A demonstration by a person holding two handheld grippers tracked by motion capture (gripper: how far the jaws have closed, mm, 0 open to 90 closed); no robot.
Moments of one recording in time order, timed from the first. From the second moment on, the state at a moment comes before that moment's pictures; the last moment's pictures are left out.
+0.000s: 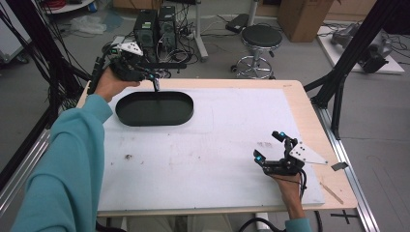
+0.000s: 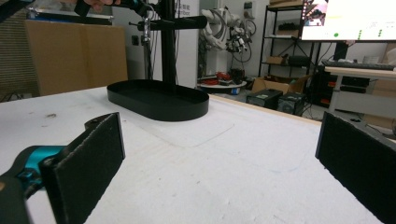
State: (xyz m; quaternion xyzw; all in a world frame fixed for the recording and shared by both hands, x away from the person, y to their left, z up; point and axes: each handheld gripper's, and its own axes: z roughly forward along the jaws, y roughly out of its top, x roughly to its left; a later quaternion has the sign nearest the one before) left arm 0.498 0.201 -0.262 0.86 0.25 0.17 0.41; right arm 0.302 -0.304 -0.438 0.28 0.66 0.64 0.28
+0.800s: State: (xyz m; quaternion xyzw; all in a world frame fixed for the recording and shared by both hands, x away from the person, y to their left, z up) left arm 0.514 0.191 -0.269 0.85 0.29 0.19 0.40; right arm 0.305 -0.302 -0.455 0.29 0.66 0.63 0.27
